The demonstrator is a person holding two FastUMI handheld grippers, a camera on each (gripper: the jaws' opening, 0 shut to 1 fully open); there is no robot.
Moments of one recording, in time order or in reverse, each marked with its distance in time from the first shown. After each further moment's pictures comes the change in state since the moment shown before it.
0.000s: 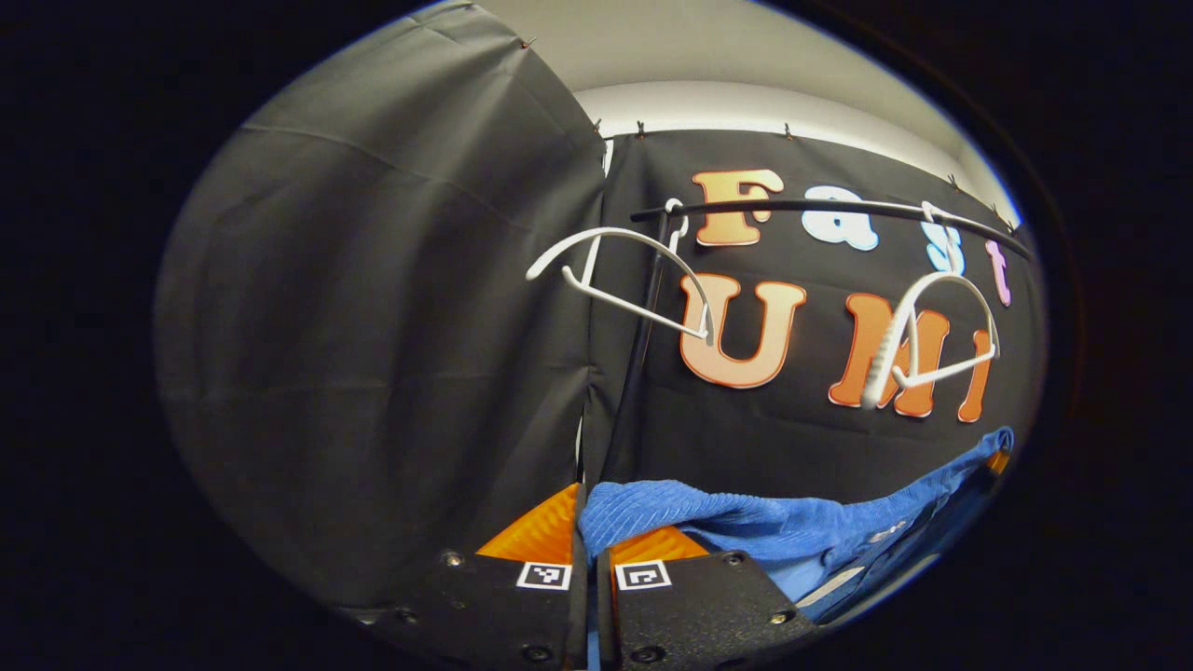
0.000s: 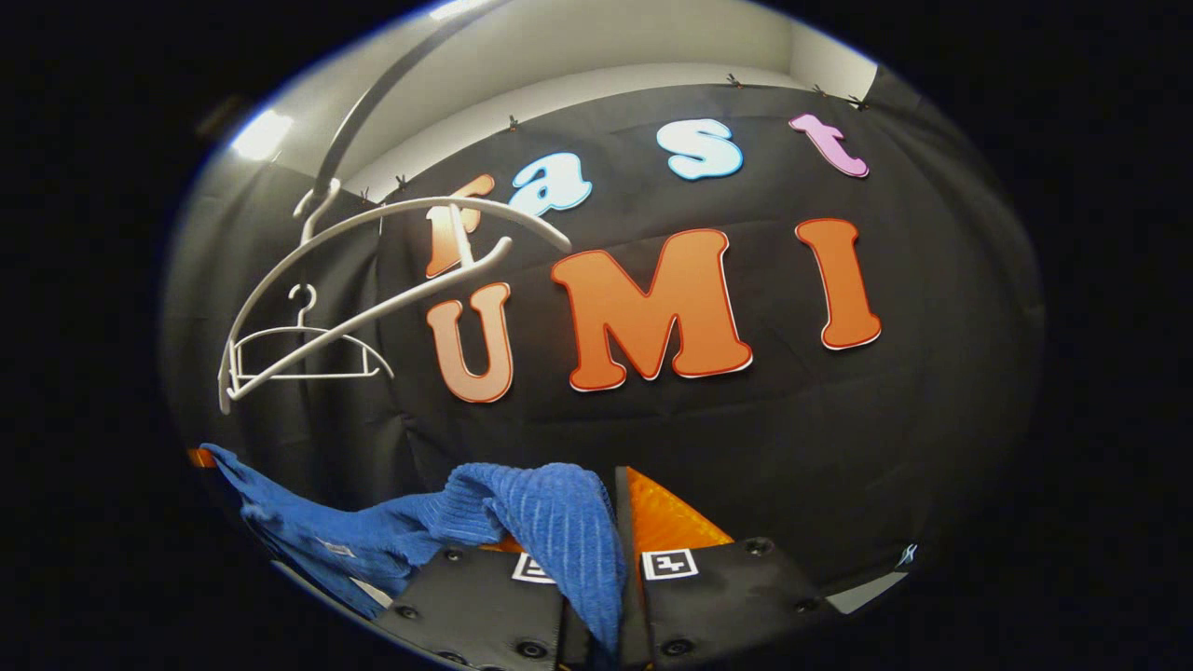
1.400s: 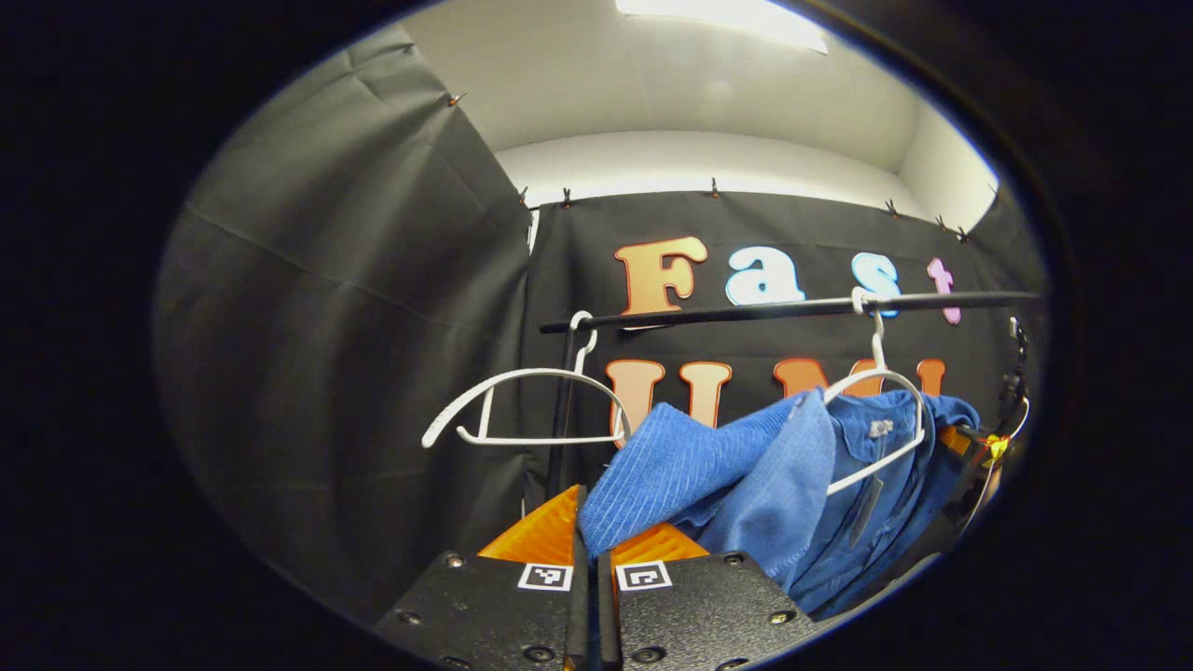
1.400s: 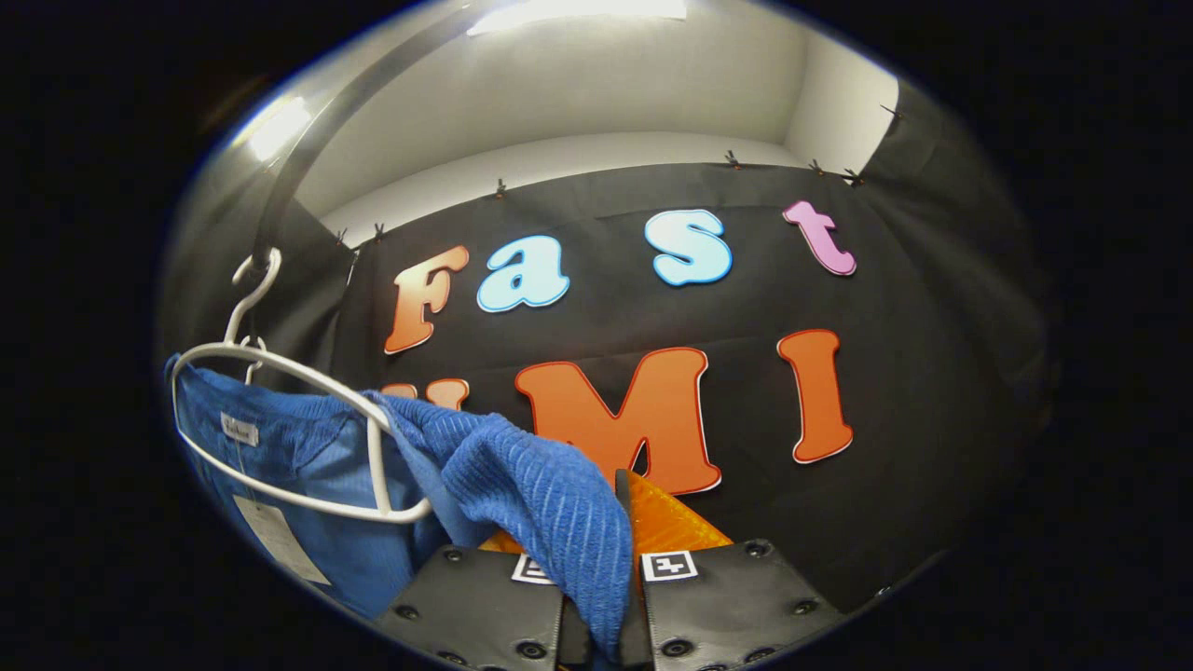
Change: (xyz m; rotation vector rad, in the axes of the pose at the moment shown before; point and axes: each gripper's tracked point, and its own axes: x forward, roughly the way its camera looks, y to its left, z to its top) left arm 0.031 -0.058 0.145 -0.035 -0.237 -0.208; right arm 0.049 -0.013 0.140 -0.028 -0.317 -0.175
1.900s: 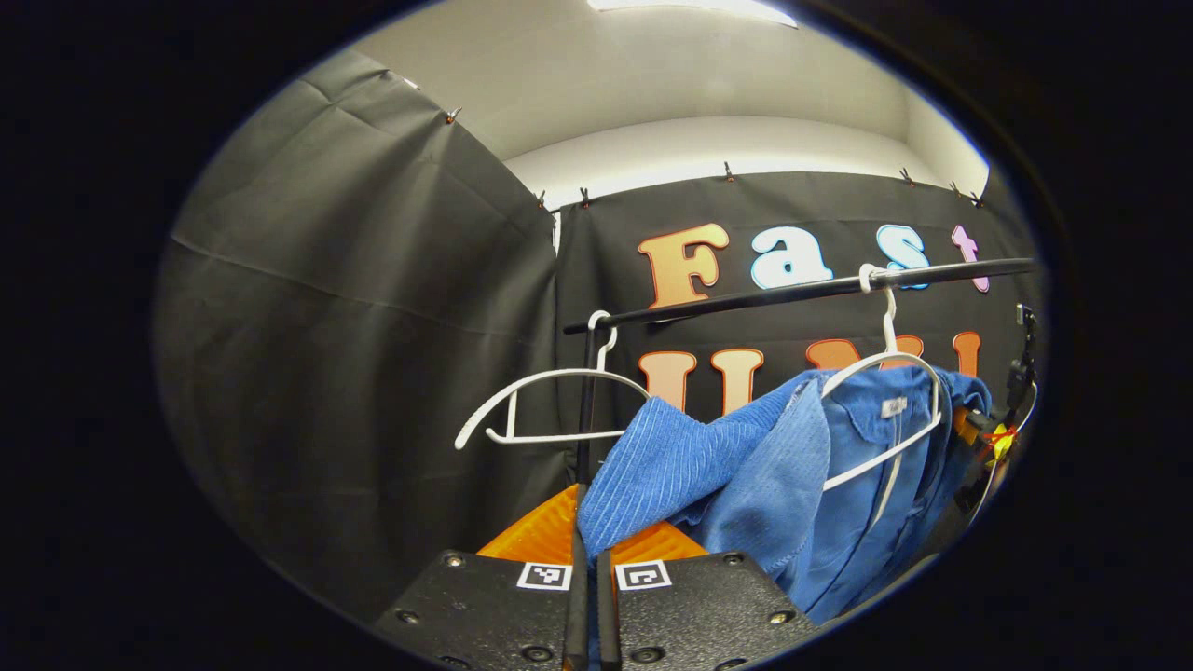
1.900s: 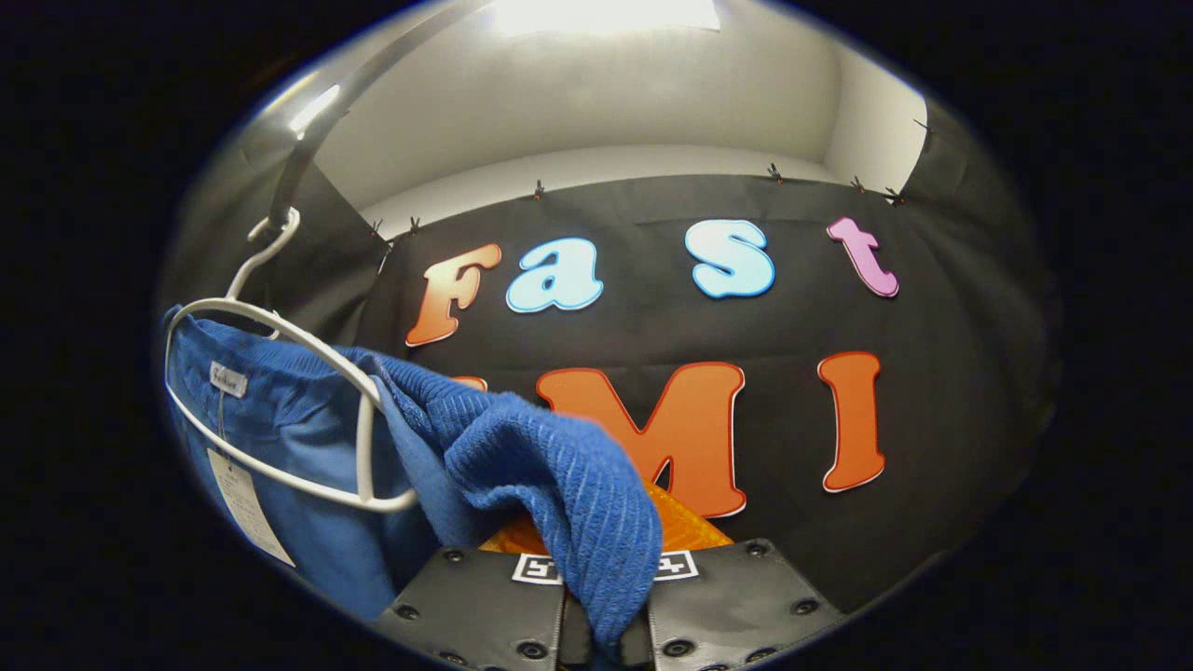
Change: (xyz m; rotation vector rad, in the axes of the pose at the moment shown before) left arm -0.036 -0.021 -0.001 0.156 0.013 0.159; right arm 0.042 0.020 -0.042 -0.130 -0.008 0.113
